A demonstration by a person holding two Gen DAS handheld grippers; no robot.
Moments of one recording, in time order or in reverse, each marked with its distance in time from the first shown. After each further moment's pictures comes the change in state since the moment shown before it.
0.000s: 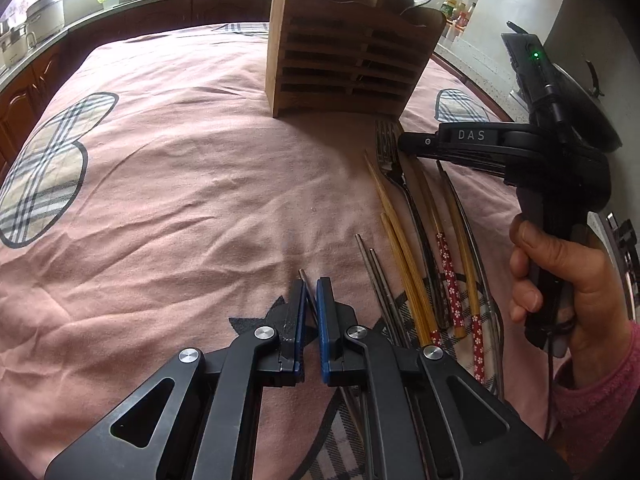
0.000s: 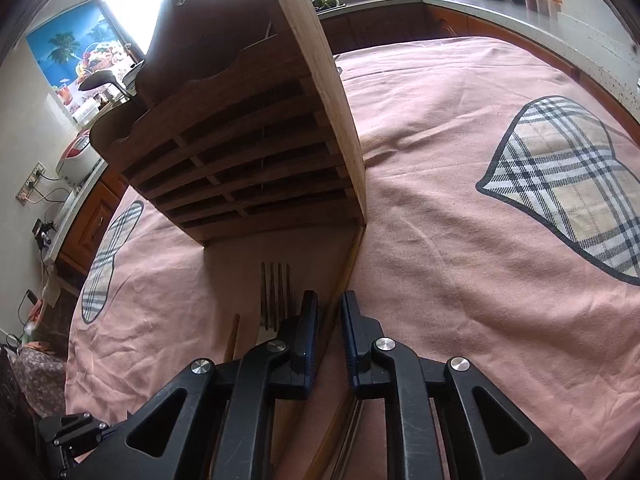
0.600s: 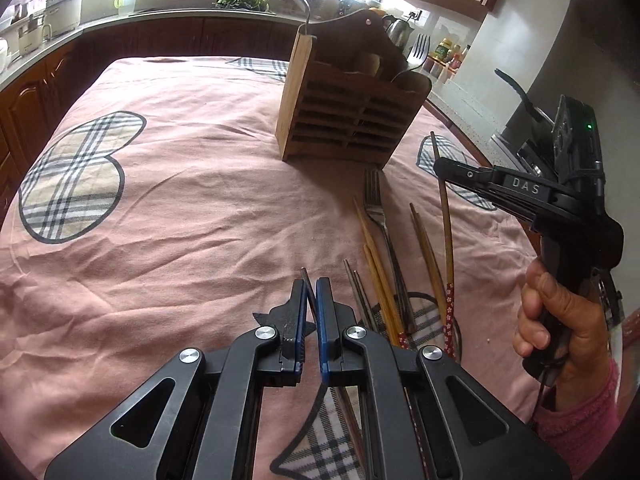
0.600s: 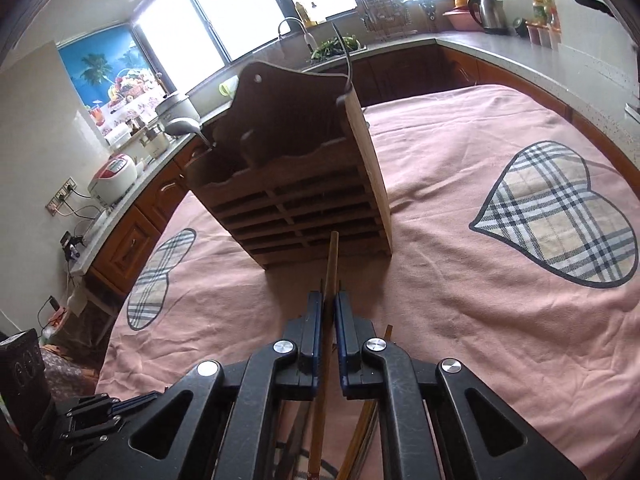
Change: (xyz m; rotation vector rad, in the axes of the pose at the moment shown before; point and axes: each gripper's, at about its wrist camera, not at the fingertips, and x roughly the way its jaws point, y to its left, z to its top) left arm -0.059 0.014 -0.005 -0.056 -0.119 -0.062; right arm -0.081 0.015 -0.020 -0.033 -0.161 0.101
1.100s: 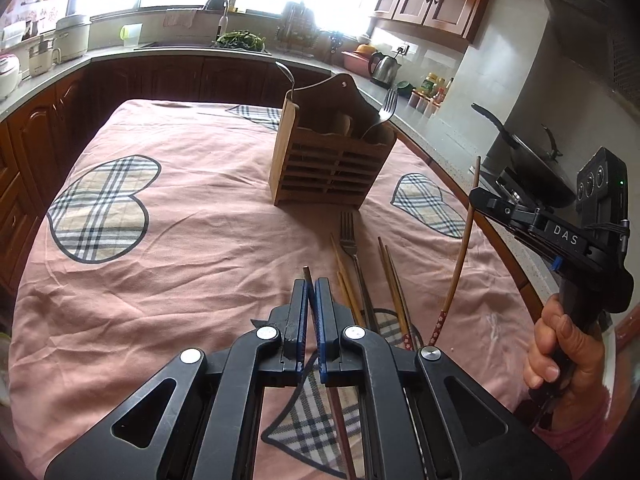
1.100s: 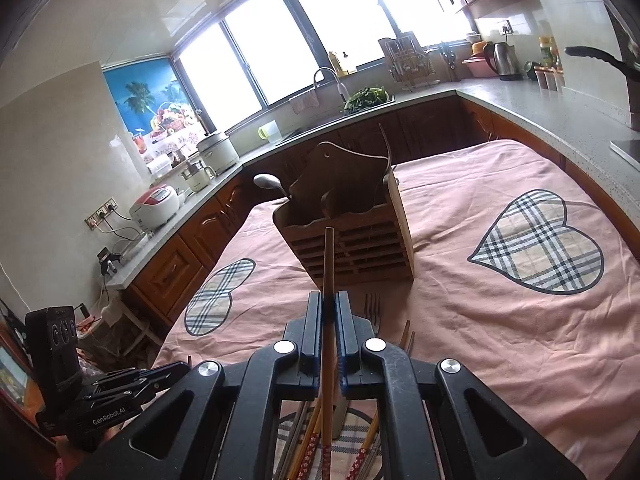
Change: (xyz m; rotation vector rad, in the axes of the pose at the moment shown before) left arm -0.060 -0.013 0.003 0.009 -0.135 -0.016; right arm -0.085 0.032 -0.012 -0.040 -0.165 0.092
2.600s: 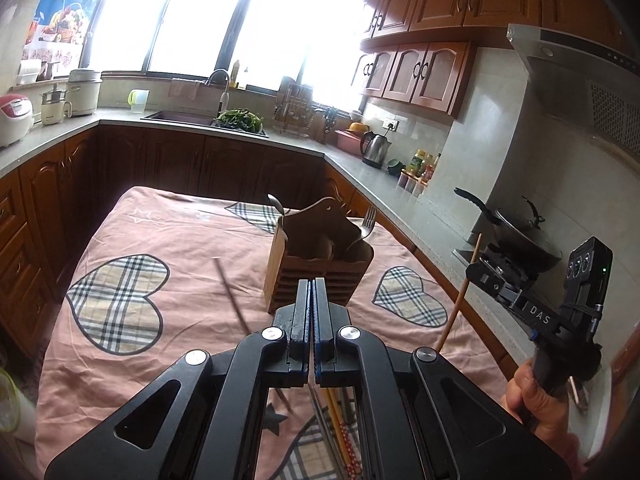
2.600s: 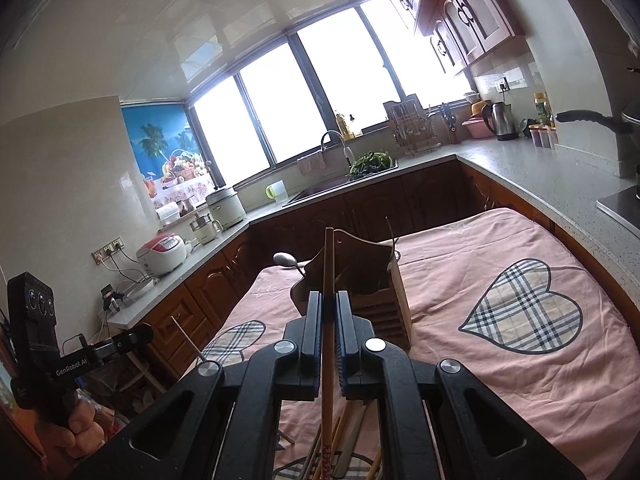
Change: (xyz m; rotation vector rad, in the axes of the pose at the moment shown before) left arm -0.061 -0.011 0.059 -0.002 -0.279 -0.016; right arm -0.042 0.013 0.027 -0.035 -0.227 0.000
